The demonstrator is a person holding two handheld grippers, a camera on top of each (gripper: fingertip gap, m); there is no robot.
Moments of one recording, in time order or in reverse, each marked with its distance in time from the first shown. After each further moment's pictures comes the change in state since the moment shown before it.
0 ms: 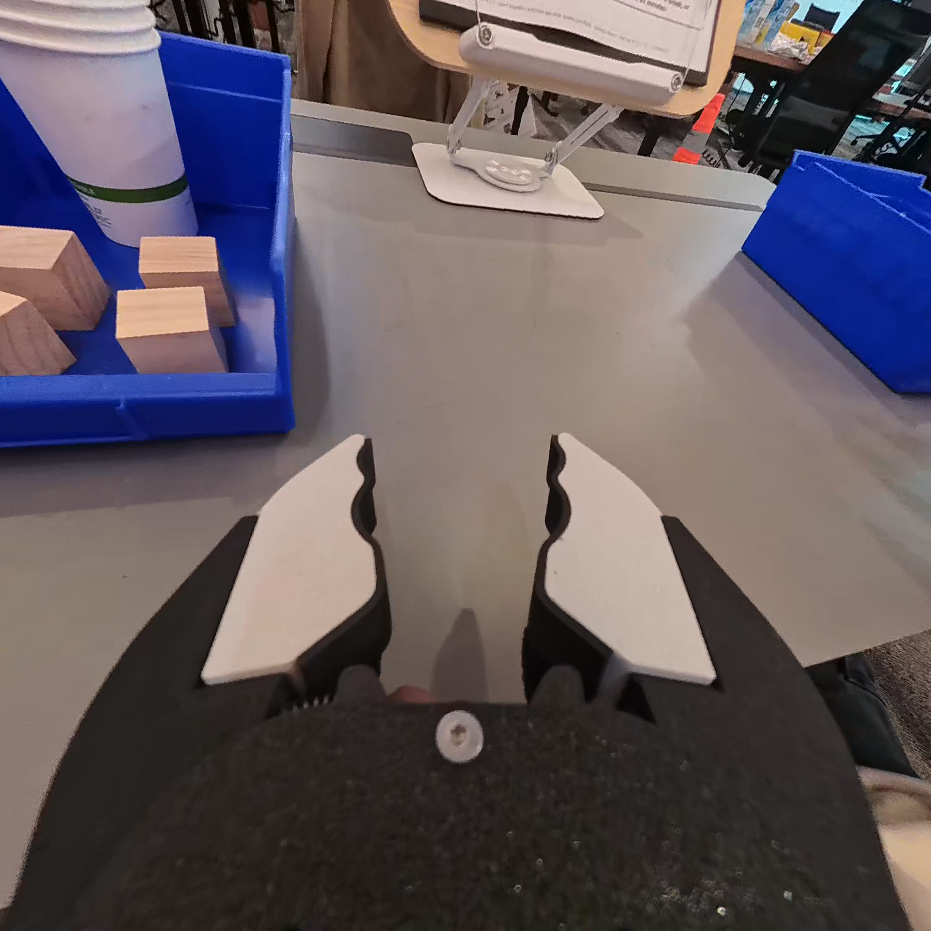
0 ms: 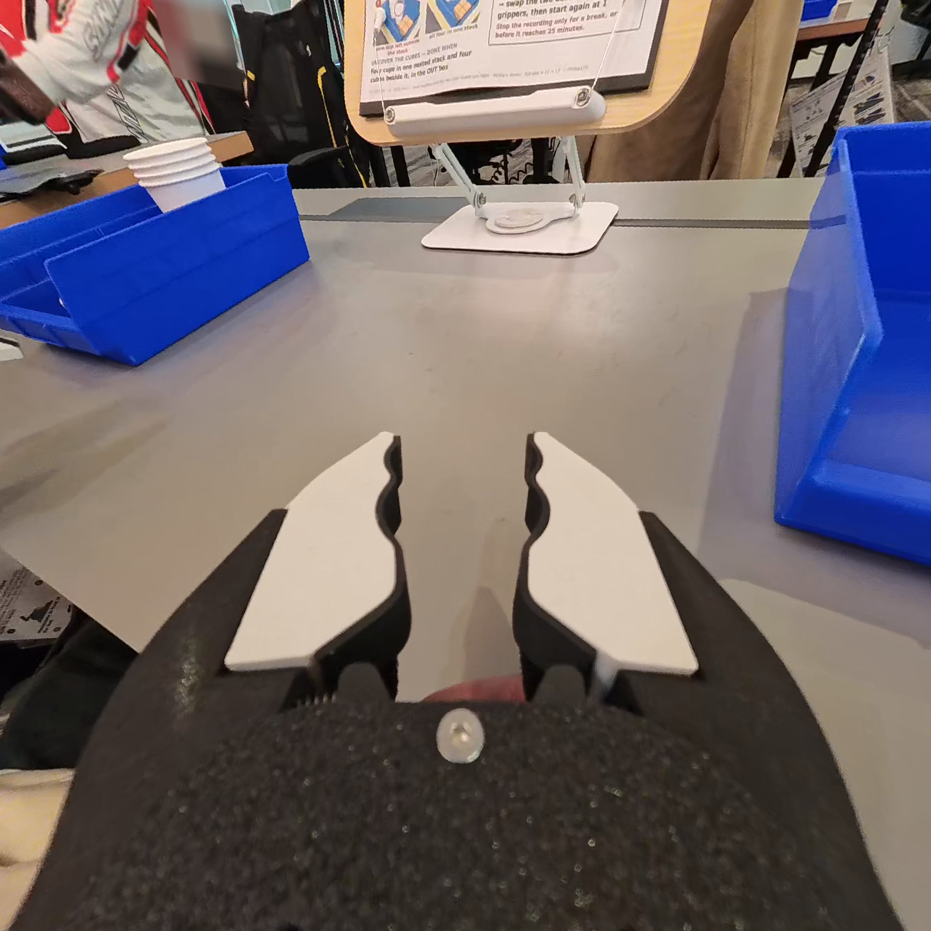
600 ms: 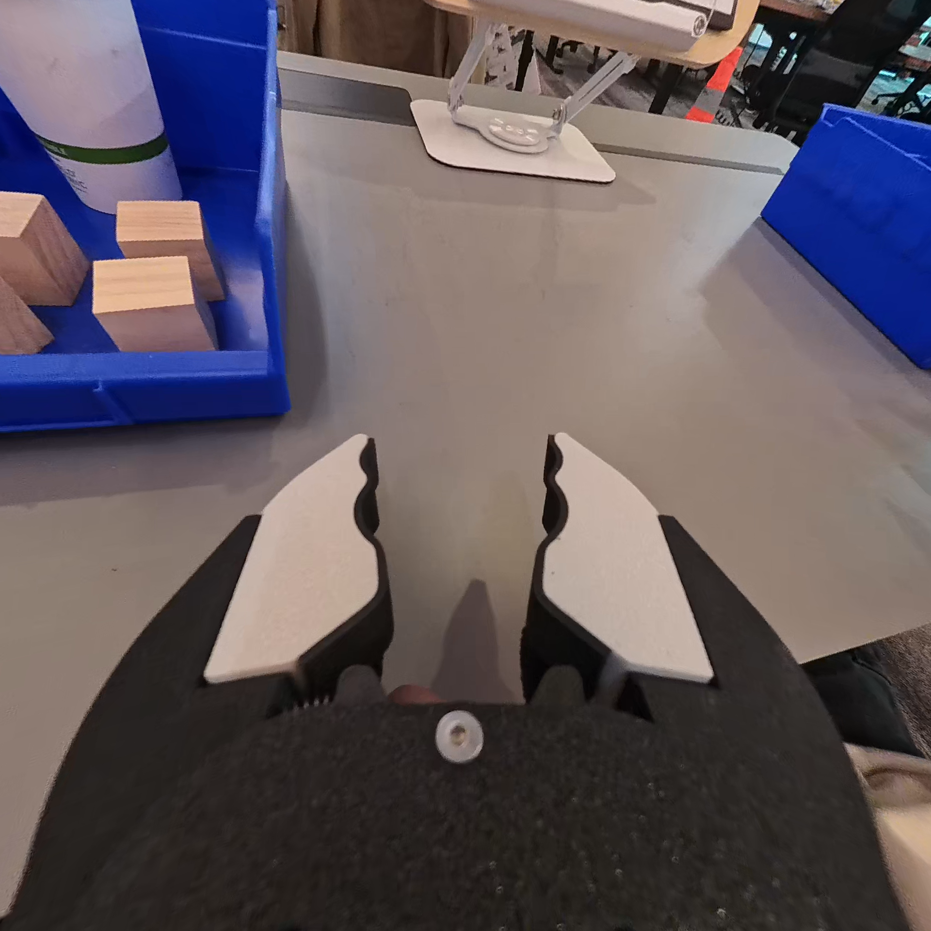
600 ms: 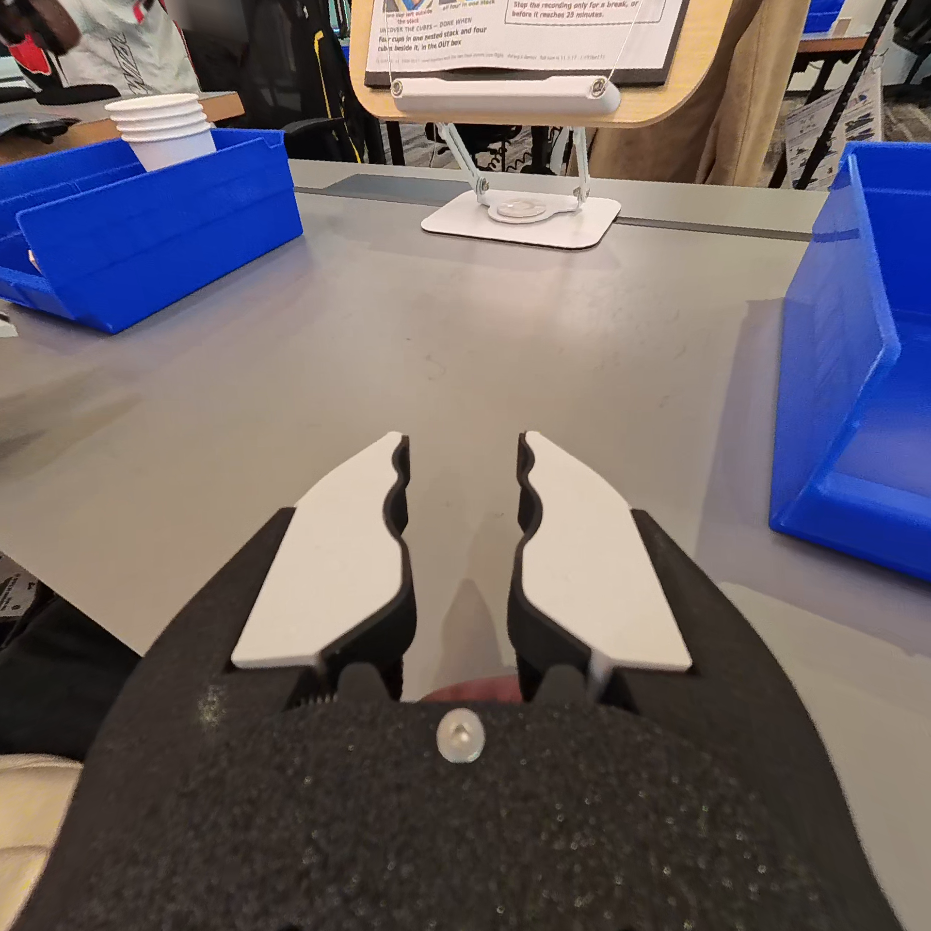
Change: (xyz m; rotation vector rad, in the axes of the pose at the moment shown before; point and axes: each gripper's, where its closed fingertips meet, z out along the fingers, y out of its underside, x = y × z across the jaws) left arm -0.003 0.012 0.007 -0.055 0.001 0.005; right arm -0.004 0.005 0.002 -0.025 0.013 -0.067
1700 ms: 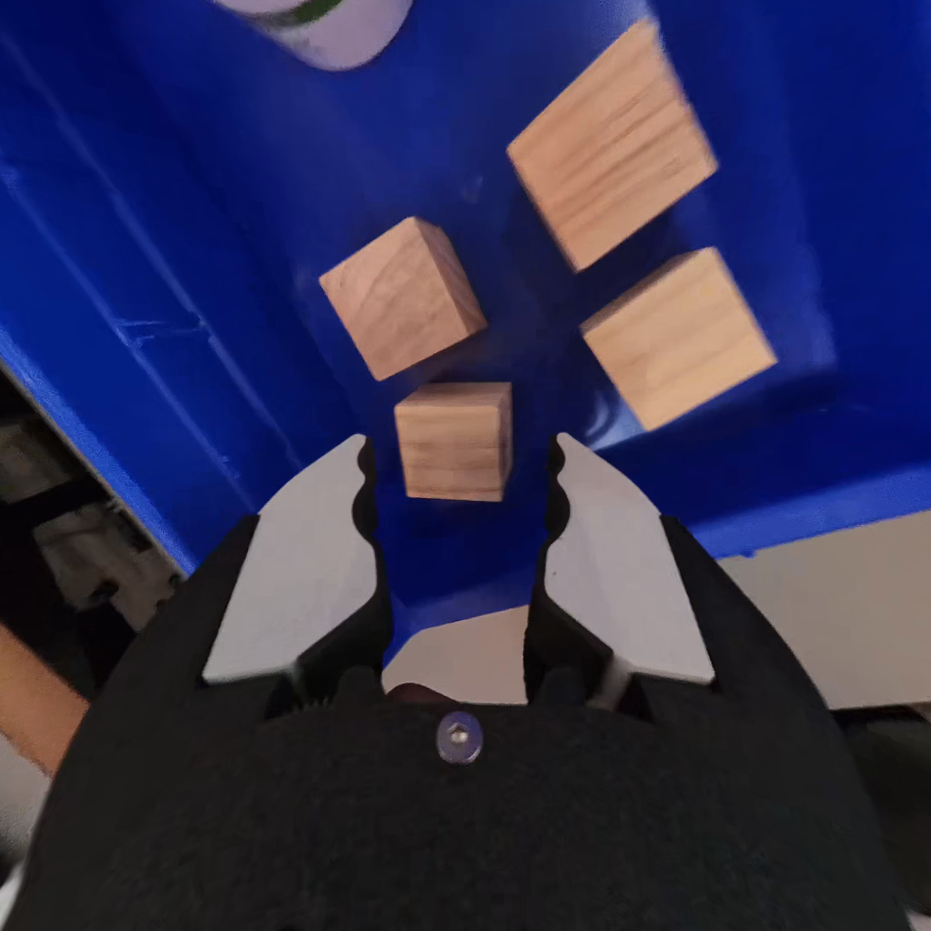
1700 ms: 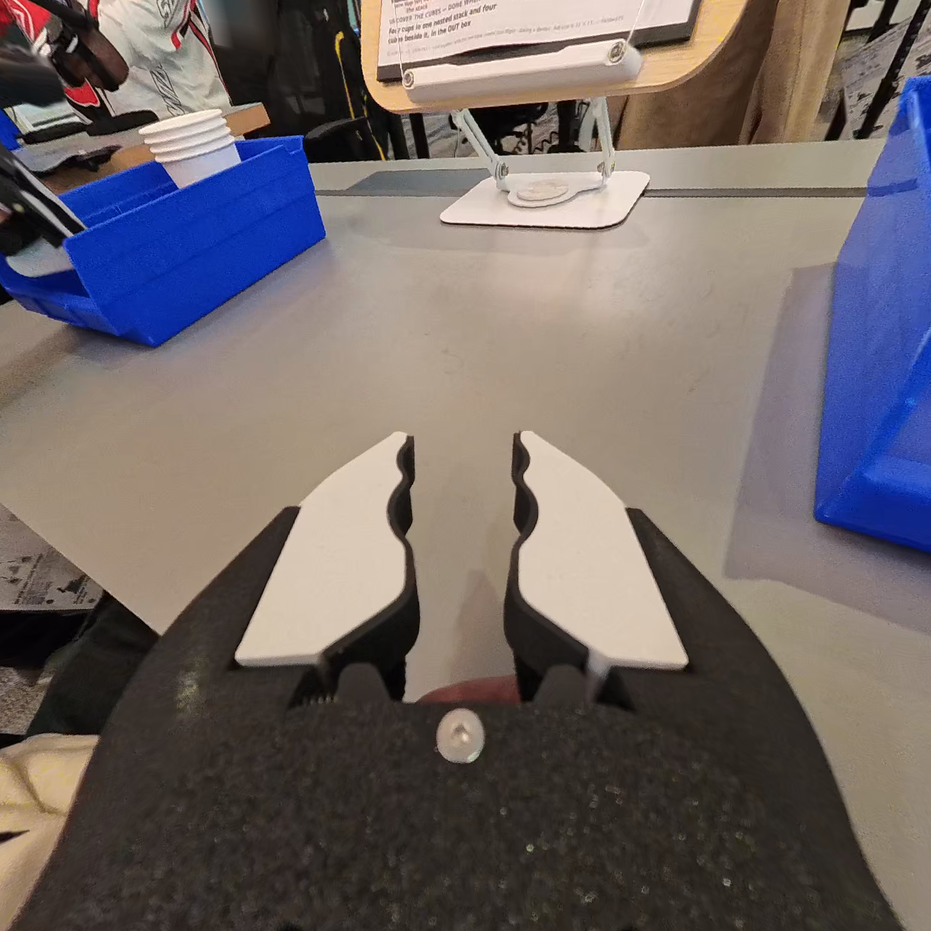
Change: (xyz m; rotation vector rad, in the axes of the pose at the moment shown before) left arm -0.226 -0.042 0.055 -0.966 -0.163 0.464; right arm -0.002 0.003 0.003 -0.019 -0.060 0.079
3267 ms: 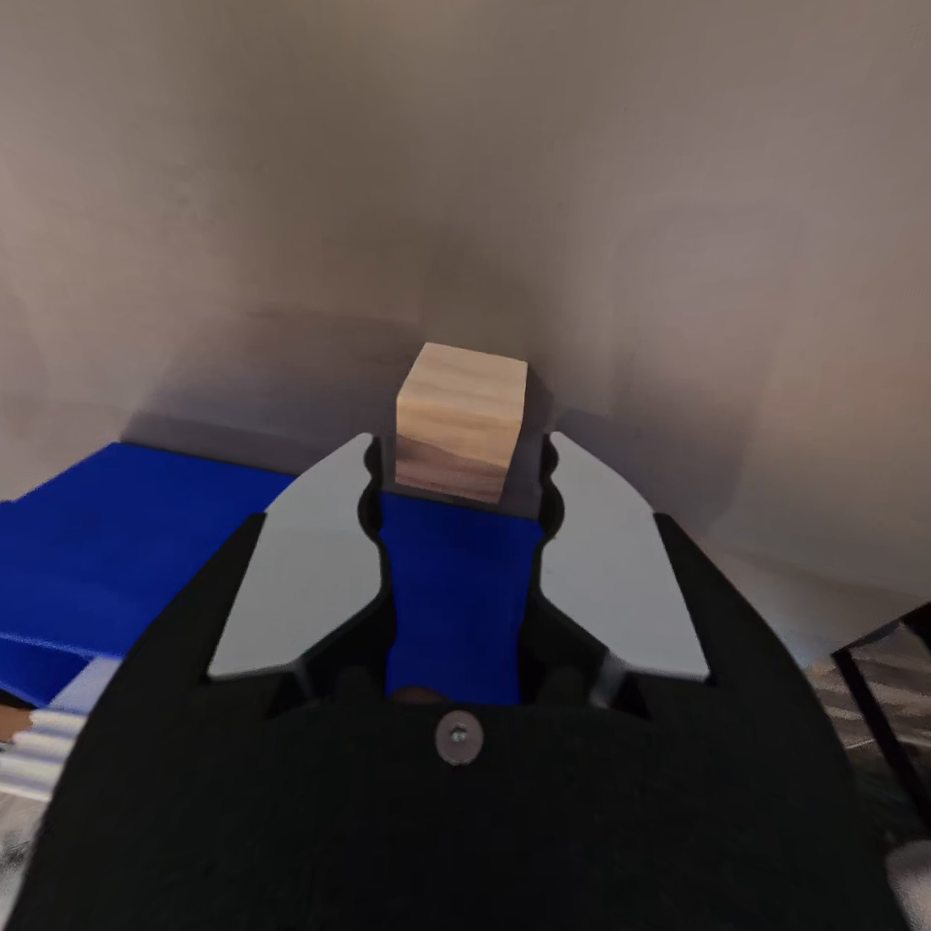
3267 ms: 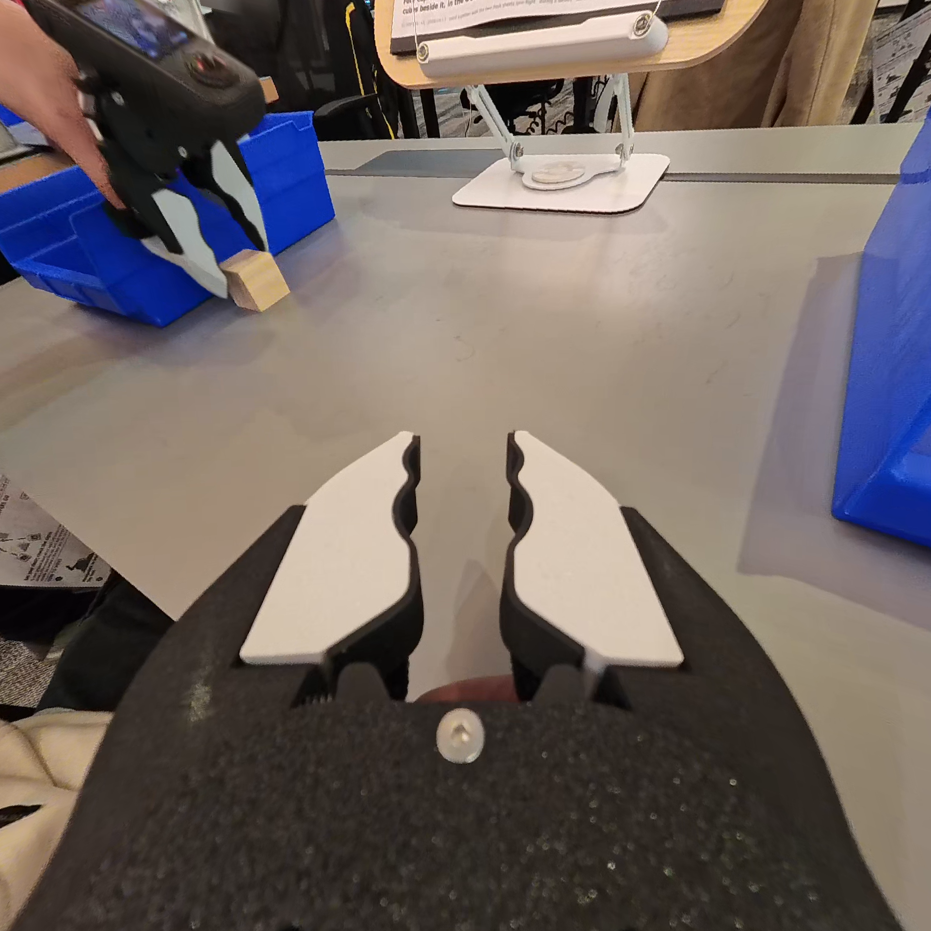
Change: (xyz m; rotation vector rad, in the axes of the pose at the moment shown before) left arm 0.157 -0.109 -0.001 -0.102 0.060 0.955; right arm -0.006 0.005 0.000 -0.029 -0.020 -0.014
